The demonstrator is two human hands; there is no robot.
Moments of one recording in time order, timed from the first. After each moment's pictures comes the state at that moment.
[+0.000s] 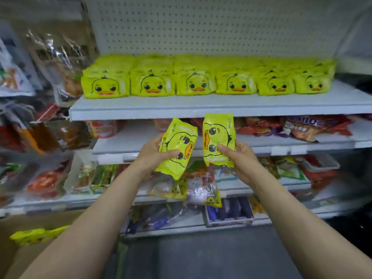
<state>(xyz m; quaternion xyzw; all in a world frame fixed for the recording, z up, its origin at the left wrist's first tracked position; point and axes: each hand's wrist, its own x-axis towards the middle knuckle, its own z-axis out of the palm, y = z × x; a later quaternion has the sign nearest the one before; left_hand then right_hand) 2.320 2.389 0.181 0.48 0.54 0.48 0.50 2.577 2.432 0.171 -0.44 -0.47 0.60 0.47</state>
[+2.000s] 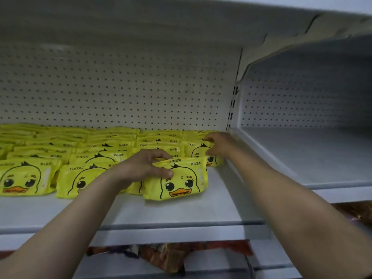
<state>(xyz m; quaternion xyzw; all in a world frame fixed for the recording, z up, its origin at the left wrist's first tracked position) 2.833 2.802 0.312 0.65 0.56 0.36 0.37 3.078 2.982 0.314 -0.54 -0.82 0.08 0.17</state>
